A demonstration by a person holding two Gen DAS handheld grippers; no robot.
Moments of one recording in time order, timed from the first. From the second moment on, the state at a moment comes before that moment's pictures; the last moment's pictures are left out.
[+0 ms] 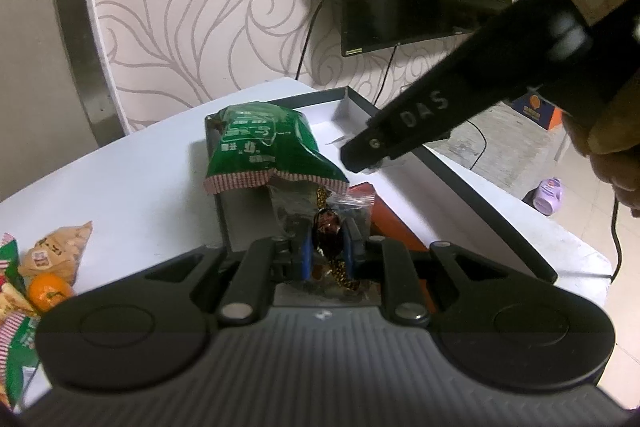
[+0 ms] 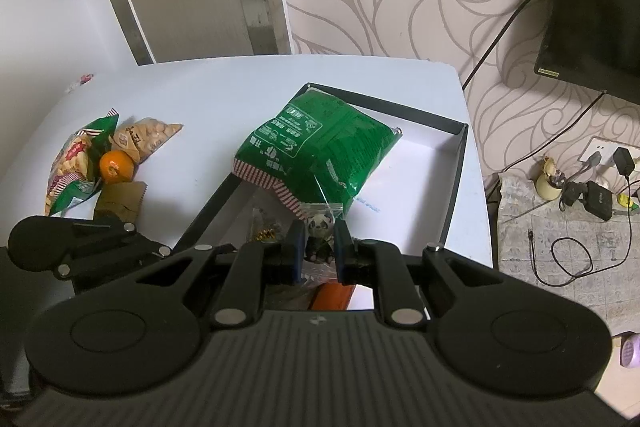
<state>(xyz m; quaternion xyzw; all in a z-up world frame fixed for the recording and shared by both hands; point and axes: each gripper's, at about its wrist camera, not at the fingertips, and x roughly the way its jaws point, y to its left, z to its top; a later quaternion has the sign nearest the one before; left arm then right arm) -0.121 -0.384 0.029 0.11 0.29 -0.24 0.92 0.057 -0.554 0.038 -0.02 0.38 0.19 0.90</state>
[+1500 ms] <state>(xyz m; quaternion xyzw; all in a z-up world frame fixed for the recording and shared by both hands) -0.137 -0.389 0.034 0.12 0.27 -0.26 0.92 0.006 -0.587 0.063 0.13 0.35 0.17 0.91</state>
